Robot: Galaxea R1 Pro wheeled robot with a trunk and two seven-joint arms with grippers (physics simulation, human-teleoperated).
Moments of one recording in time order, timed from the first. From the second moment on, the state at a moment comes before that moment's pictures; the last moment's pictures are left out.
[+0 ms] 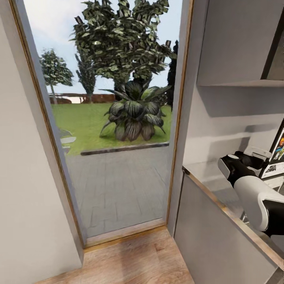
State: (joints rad) left arm 0.03 0.05 0.26 -0.64 0.00 -0.19 -0.06; right arm -1.23 -0.22 -0.13 -0.32 -0.04 0.01 -0.86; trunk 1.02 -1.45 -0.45
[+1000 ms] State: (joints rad) left arm 0.02 0.05 0.26 -0.64 0.00 -0.19 -0.06; right arm -1.23 -0.22 -0.13 -0.24 -0.04 -0.08 -0.87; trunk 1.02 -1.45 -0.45
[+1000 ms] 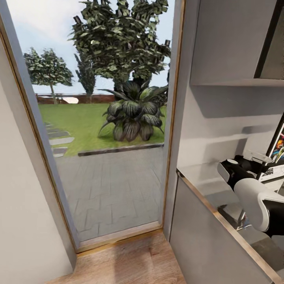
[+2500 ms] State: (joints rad) left arm 0.03 0.05 0.26 -0.64 0.00 -0.19 -0.06; right arm -1.22 -0.26 -0.13 -0.20 -0.04 -0.08 -0.84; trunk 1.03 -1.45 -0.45
